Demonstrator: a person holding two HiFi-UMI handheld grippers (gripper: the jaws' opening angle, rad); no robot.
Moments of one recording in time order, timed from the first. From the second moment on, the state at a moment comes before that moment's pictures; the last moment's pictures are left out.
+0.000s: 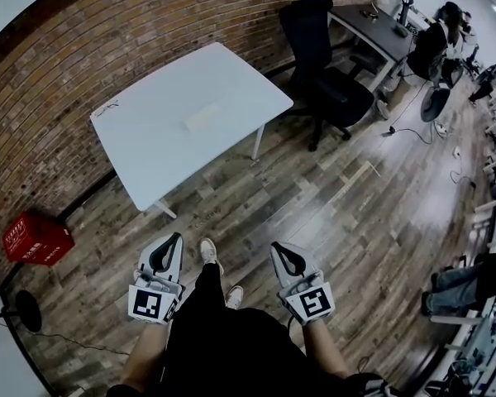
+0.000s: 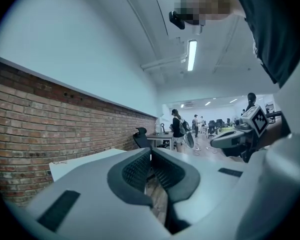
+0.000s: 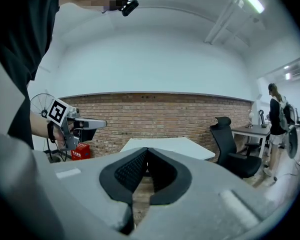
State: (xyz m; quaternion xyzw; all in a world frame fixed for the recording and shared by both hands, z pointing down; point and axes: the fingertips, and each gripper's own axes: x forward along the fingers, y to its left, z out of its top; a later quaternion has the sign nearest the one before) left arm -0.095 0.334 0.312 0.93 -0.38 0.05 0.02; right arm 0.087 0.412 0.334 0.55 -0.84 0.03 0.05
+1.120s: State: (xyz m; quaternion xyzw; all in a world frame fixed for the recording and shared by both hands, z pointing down) left arm -0.079 0.015 0.354 0.93 -0.37 0.01 0.08; right arm 0.065 0.110 0.307 0.51 -0.85 0.01 0.11
